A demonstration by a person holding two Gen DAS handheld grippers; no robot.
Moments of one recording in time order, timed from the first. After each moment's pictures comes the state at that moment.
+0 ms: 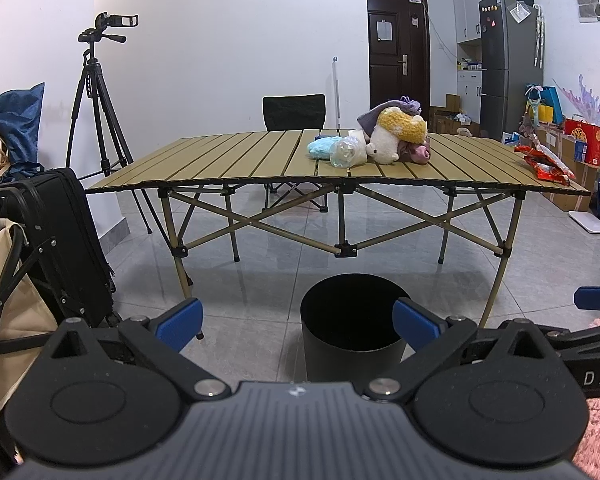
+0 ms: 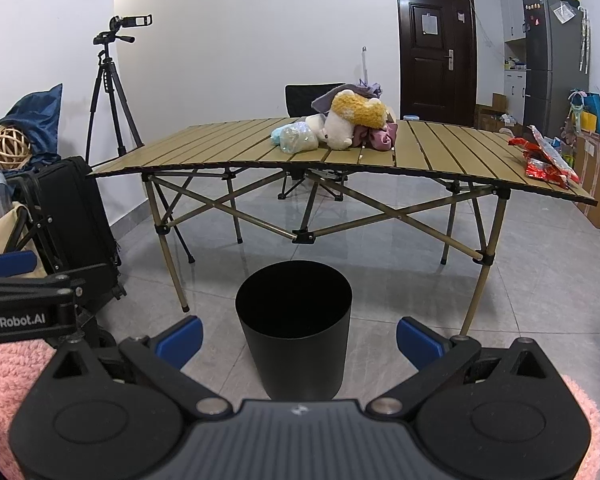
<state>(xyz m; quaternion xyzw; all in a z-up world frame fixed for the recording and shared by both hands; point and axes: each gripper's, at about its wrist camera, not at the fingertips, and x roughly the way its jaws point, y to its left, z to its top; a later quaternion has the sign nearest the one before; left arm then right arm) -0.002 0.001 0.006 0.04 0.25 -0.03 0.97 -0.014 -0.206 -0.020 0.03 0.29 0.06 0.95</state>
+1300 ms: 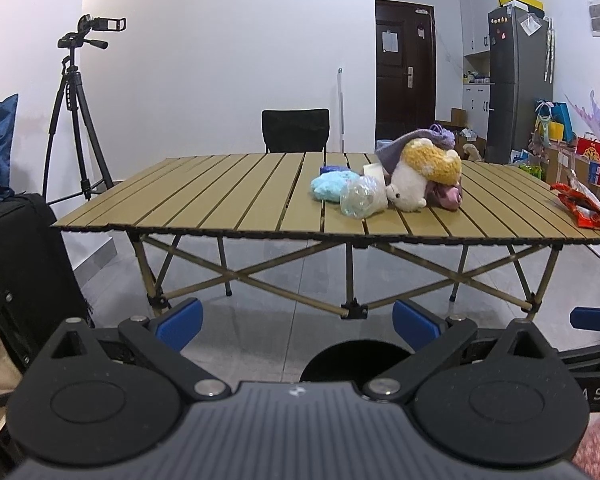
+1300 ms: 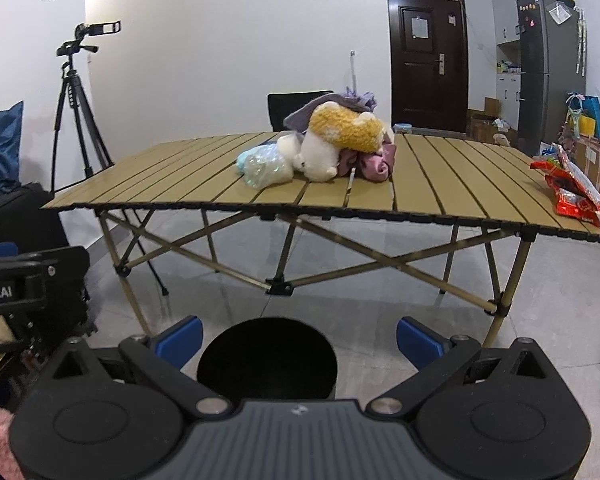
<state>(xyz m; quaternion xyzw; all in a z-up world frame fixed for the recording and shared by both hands) 0.147 -0.012 0.023 0.03 0.23 -0.03 0.97 0.140 -0.222 -0.020 0.04 0.28 0.04 0.96</state>
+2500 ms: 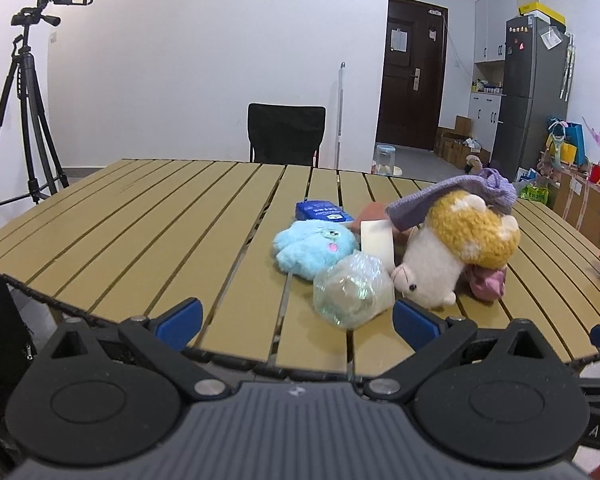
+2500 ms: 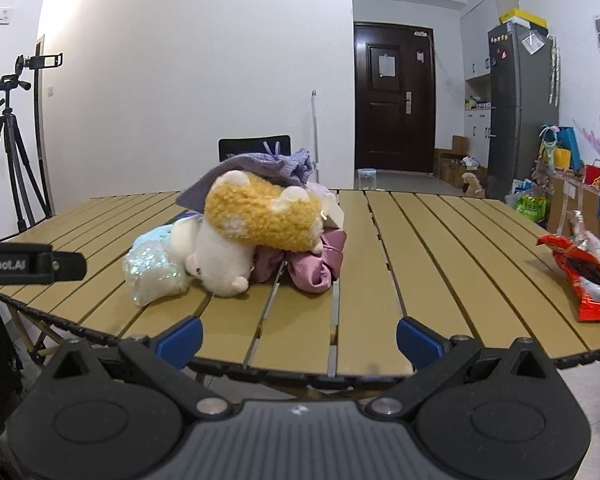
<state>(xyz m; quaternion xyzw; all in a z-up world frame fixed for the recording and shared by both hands) 0.357 -0.064 0.023 -0.02 0.25 -0.03 0.97 0.310 -0.283 -0.014 0.03 0.22 -0.01 0.97</state>
